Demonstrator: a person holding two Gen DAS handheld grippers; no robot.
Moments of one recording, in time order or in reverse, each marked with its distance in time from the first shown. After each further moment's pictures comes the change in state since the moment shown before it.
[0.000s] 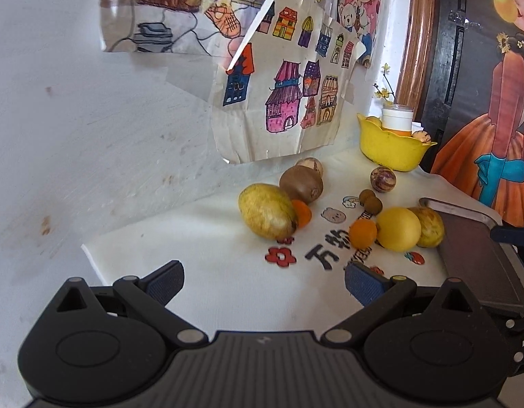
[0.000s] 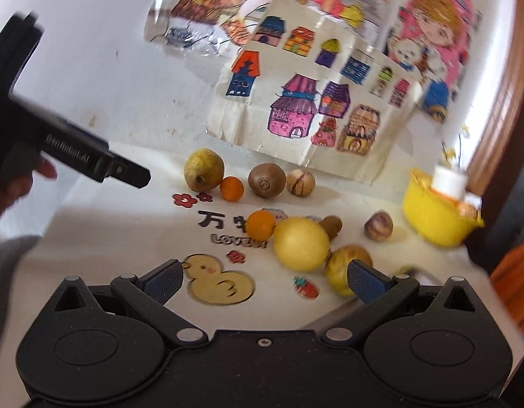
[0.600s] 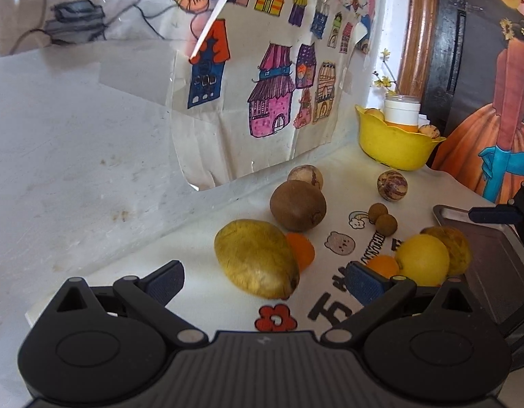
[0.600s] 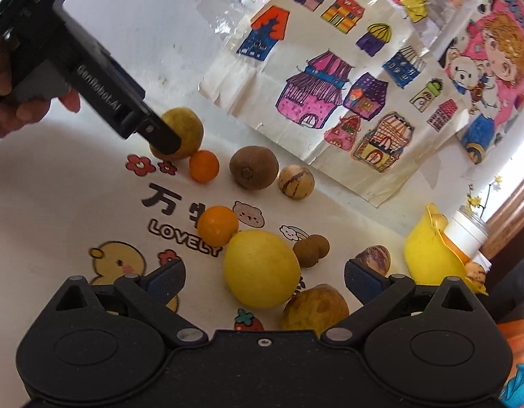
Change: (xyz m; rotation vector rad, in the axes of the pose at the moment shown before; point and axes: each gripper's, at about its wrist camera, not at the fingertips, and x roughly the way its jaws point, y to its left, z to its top) left arm 0.078 -0.006 0.038 0.030 0.041 -0.032; right arm 0.083 -0.030 0.009 -0.272 0.074 0.014
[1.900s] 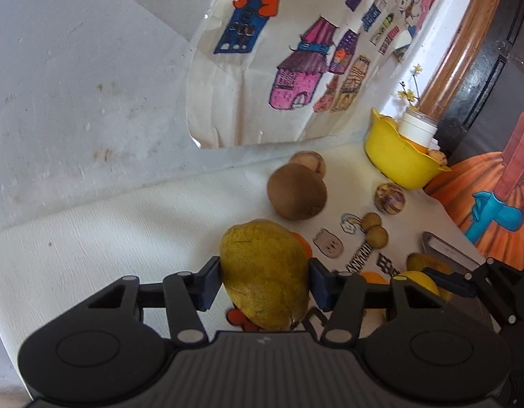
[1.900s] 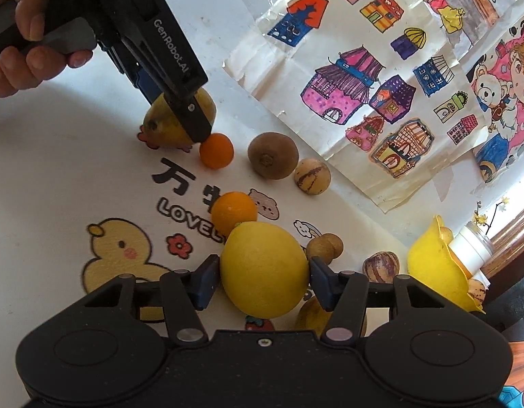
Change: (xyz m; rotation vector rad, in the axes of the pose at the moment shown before) left arm 0.023 0.017 -0.004 -0.262 0.099 -0.106; right arm 0.013 0.022 -0.005 -0.101 0.015 -0.021
